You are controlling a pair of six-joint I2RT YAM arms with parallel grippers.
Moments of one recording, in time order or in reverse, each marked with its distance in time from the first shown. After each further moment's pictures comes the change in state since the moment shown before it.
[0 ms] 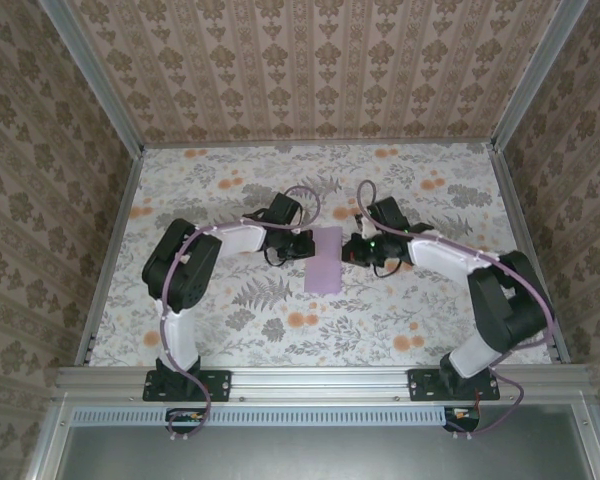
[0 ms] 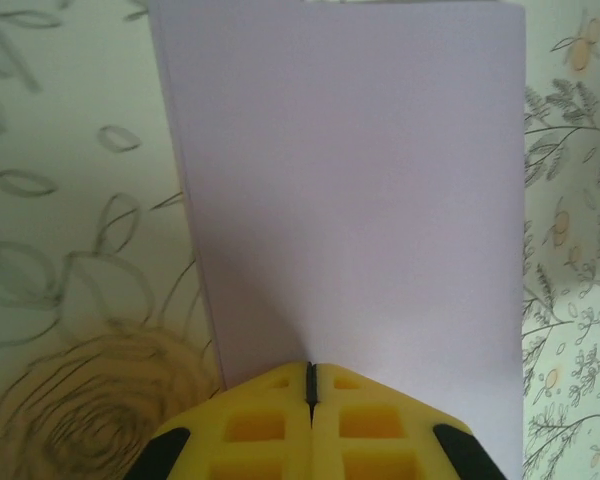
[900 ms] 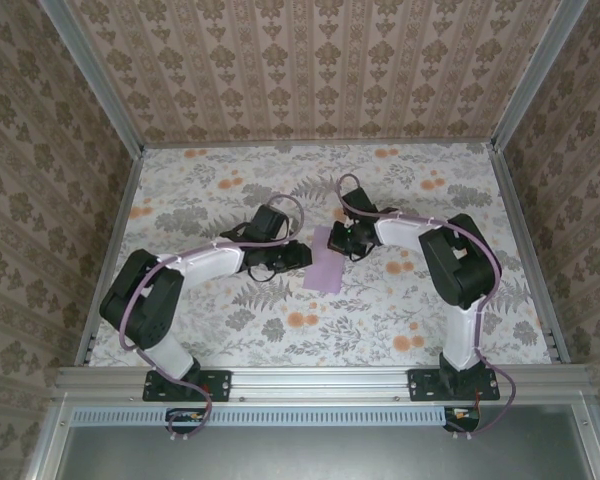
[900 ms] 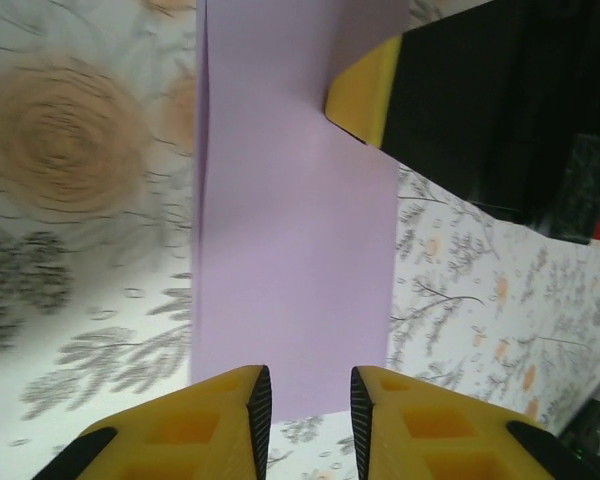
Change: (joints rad) left arm -0.054 -0.311 -0.249 0.078 0.036 -0.143; right arm 0.037 0.309 0.200 0.014 0.201 0.219
